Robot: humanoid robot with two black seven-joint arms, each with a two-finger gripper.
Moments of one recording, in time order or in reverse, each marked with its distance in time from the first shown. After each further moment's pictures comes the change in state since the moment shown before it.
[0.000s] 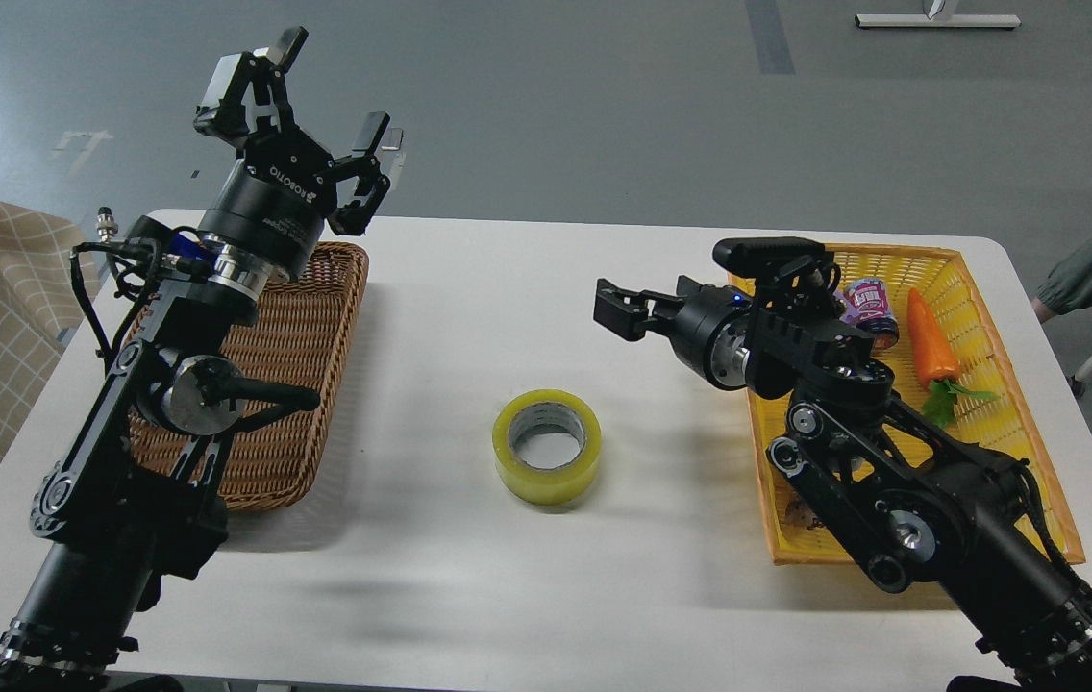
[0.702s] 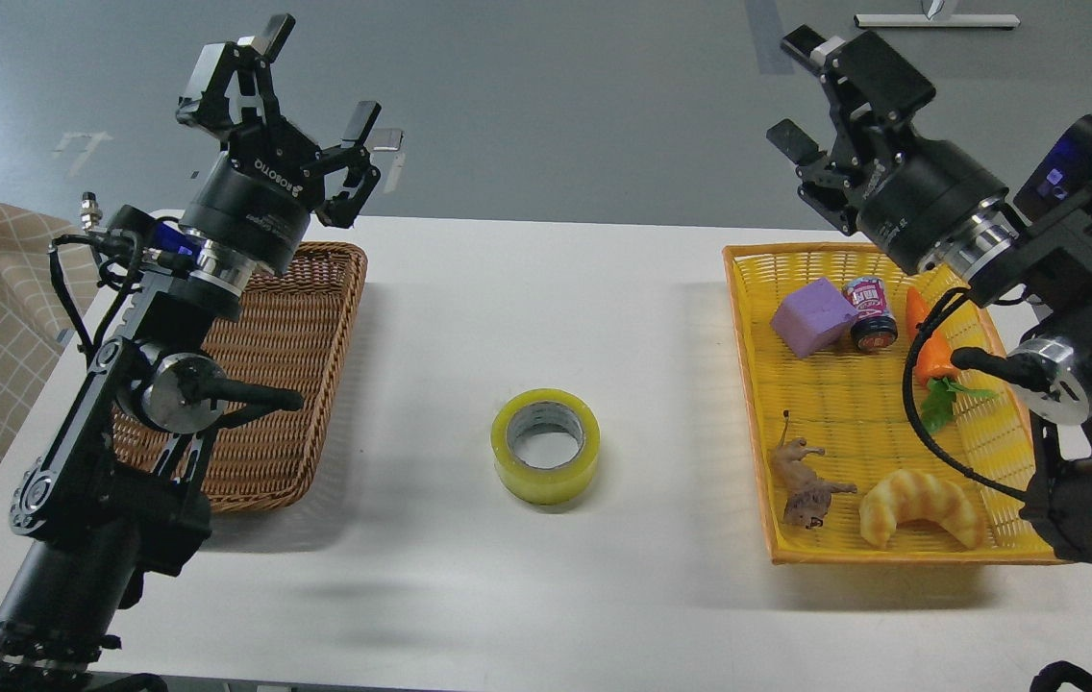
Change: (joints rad) left arm 0.000 0.019 -0.003 -0.005 -0.011 -0.051 -0.028; right arm -0.125 -0.080 0.466 0.266 0.987 0.000 0.132
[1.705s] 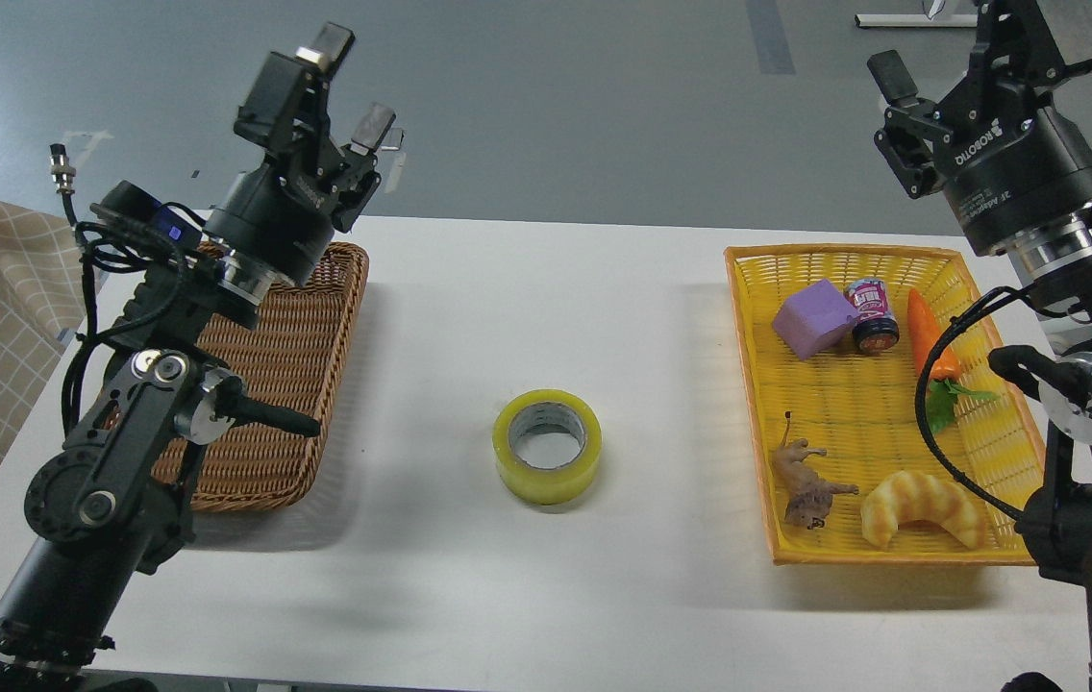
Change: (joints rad) left arm -0.003 0.050 0.111 -0.024 0.801 0.065 -0.132; right arm -0.044 0.080 0.175 0.039 0.012 -0.054 0.043
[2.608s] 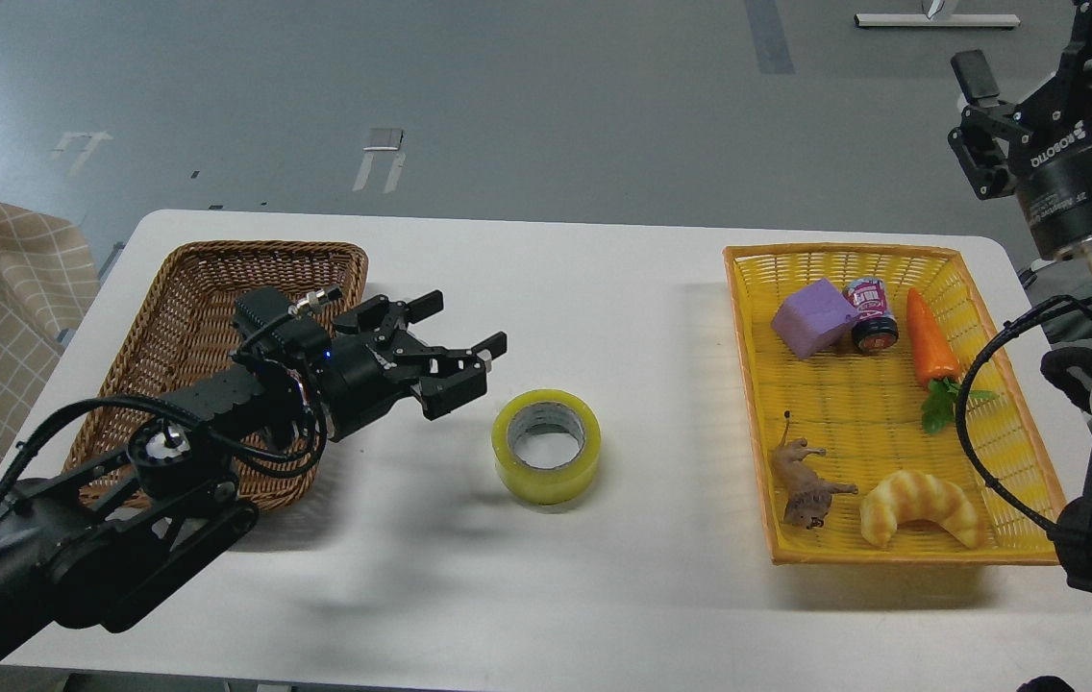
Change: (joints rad) left arm -0.011 0.306 0.554 0.009 0.622 0.243 0.033; right arm -0.016 0.000 0.112 0.022 0.003 -0.016 -0.021
